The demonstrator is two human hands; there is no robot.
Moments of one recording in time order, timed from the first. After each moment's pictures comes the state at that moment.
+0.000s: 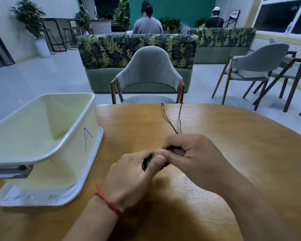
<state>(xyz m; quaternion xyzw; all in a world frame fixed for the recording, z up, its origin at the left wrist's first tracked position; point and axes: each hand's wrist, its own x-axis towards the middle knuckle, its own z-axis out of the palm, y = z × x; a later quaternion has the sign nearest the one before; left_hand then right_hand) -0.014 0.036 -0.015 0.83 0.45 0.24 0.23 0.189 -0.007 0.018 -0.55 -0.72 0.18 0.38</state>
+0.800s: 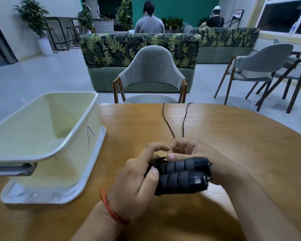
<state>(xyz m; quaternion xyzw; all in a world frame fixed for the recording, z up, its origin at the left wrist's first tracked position) -0.015 0.027 -0.026 0.81 0.23 0.42 0.33 0.215 0.020 -0.005 -0.42 -0.57 0.60 0.38</state>
